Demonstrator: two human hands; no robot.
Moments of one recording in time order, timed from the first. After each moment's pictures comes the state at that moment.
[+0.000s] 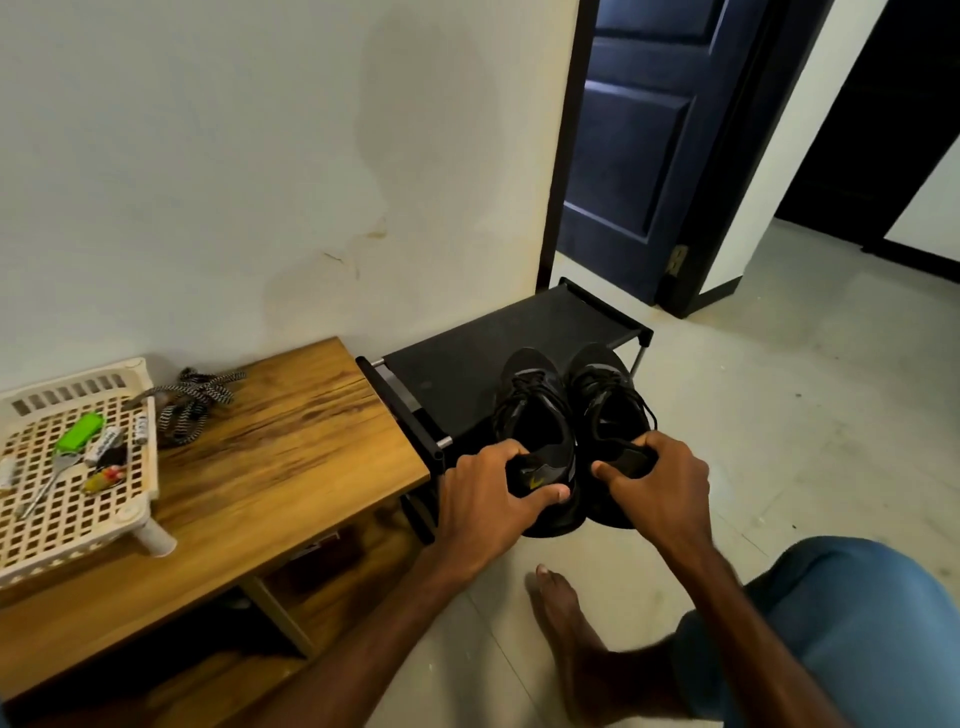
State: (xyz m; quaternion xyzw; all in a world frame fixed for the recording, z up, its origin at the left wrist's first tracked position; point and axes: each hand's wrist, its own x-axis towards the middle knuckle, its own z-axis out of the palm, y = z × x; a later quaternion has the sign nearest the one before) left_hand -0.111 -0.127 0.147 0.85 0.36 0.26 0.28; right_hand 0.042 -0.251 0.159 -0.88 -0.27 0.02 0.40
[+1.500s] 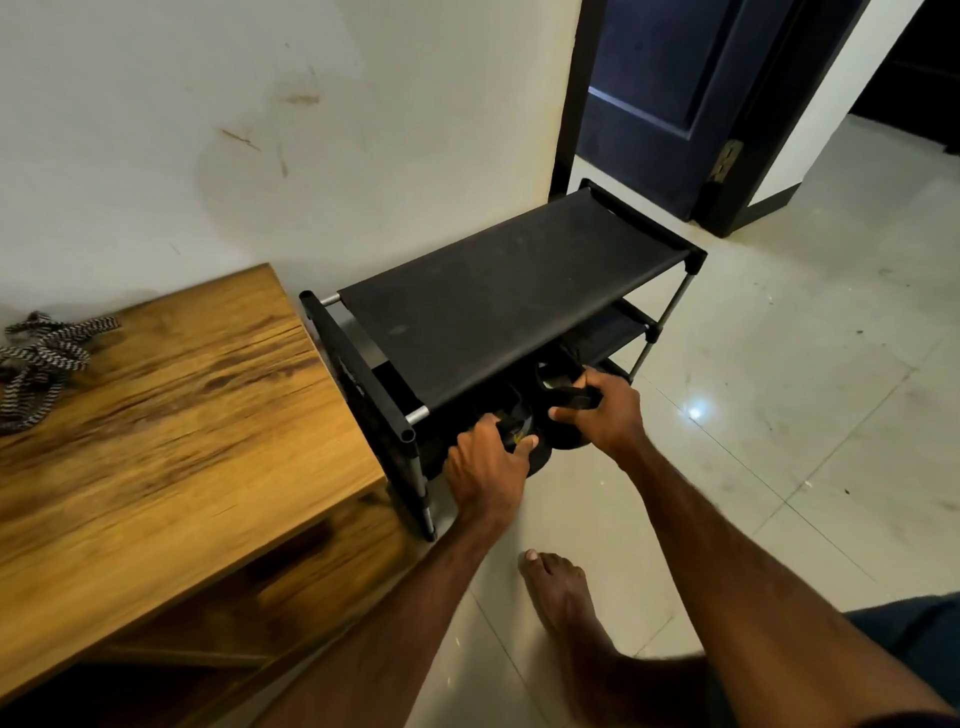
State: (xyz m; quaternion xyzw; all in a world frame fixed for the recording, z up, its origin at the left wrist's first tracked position) left_hand 0.006 -0.055 -0.021 0.76 0.56 0.18 0.27; right_hand 0.173 -0.103 -0.015 -0.84 -0.33 0.20 0.38
